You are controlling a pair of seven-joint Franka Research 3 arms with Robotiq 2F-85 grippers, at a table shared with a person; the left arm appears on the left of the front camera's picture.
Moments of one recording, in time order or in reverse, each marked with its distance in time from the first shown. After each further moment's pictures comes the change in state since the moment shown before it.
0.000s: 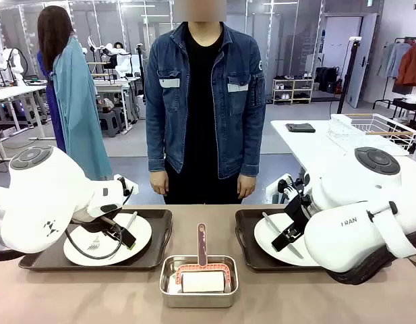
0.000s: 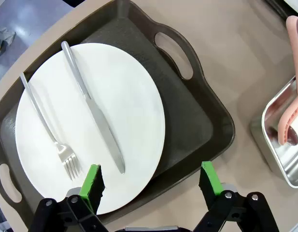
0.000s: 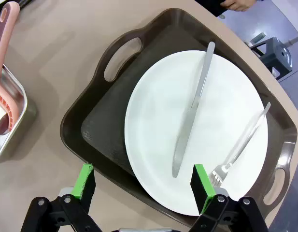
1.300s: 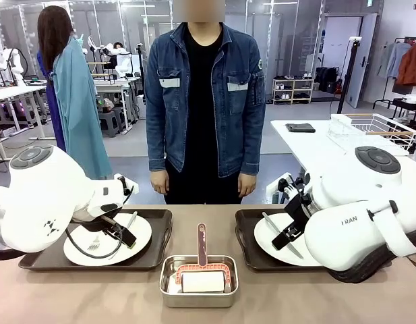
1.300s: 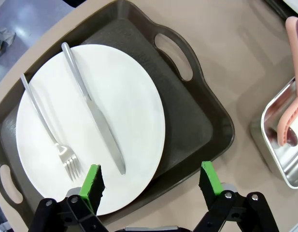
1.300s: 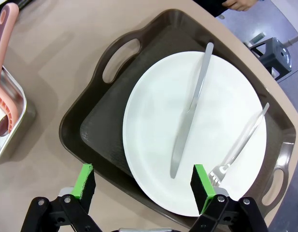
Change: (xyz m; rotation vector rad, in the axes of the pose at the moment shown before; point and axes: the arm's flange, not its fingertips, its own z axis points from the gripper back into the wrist) left arm 0.002 0.000 0.001 0.001 -0.005 -0.002; right arm 0.003 -0.003 0.002 -0.003 -0.006 -0.003
